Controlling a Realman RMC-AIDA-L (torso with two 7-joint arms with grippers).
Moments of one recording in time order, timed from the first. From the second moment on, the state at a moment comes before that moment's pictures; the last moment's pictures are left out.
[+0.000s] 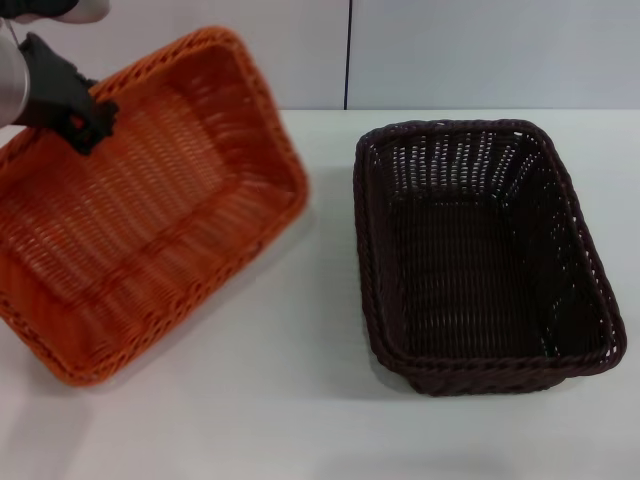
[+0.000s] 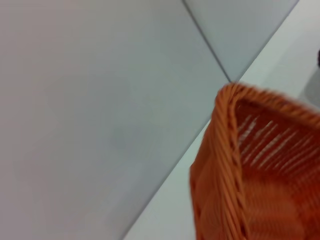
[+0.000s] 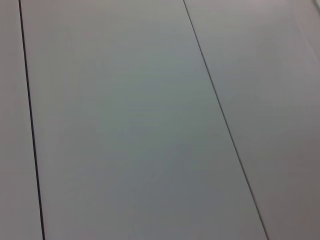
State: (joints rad) left arm -0.44 -2.06 -1.73 -1.87 2.89 -1.38 0.74; right arm 0.33 2.08 -0.96 0.03 0.09 -1.57 0.32
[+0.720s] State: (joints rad) left arm -0.47 -2.06 -1.69 -1.99 2.88 -1.53 1.01; right arm 0.33 2.08 -0.97 0.03 0.09 -1.59 0.32
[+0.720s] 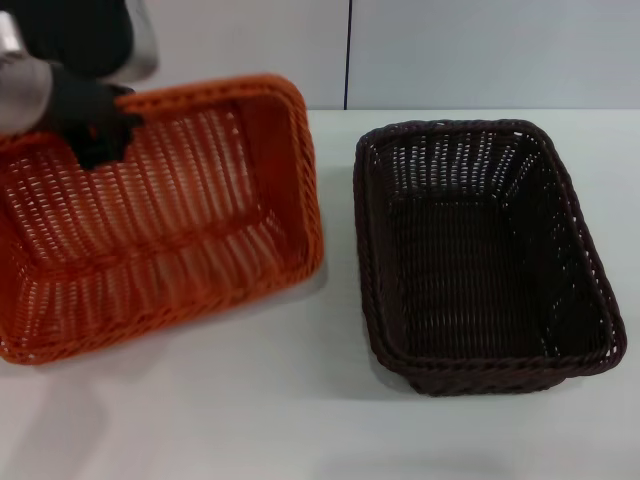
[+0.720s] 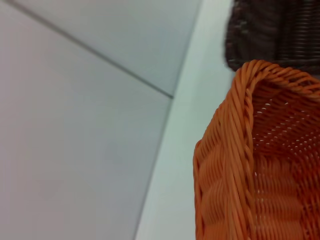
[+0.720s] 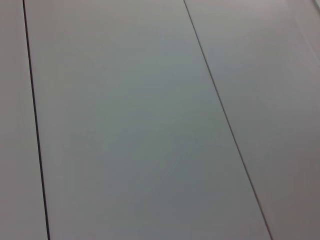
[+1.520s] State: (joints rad) left arm -0.53 -2.06 -1.55 -1.81 2.82 -1.50 1.07; right arm 0.34 2.08 -0.97 0.03 0.09 -1.57 0.32
